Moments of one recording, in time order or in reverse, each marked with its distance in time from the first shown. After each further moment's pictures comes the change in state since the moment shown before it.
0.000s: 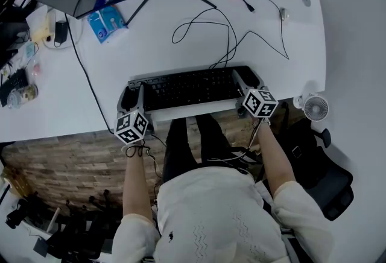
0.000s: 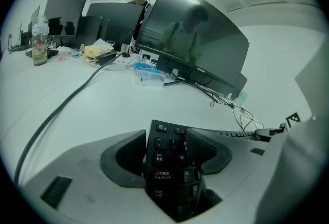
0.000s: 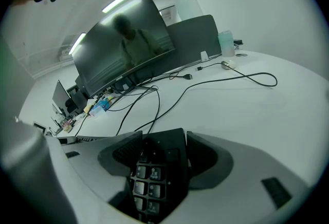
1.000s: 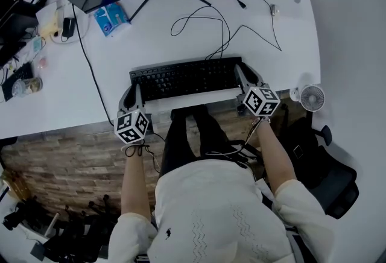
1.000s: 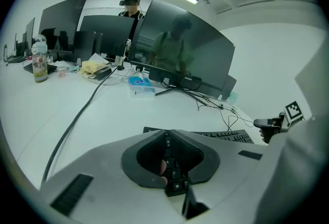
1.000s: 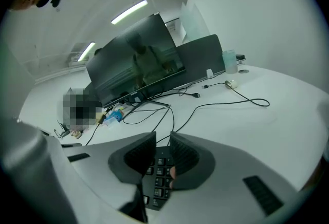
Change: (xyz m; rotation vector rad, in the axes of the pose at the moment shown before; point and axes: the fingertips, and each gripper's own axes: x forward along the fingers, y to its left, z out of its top) left arm -0.051 -0.023 0.013 0.084 -0.058 -0.030; right arm -0.055 0.036 0.029 -0.027 -0.117 0.048
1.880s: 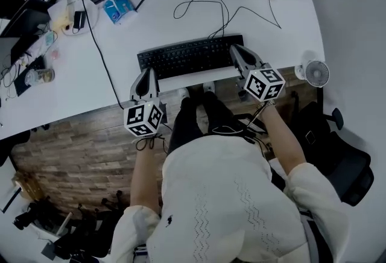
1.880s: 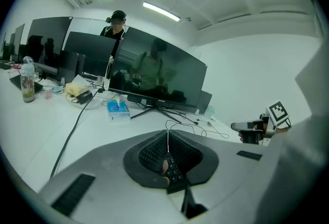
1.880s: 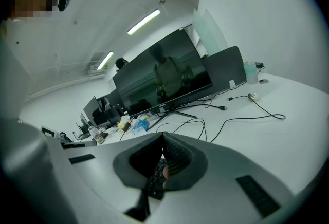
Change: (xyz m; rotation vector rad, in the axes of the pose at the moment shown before) left arm -0.071 -0.081 0.057 0.084 -0.164 -0.167; right arm -0.049 0.094 0.035 -0.049 -0.076 0.192
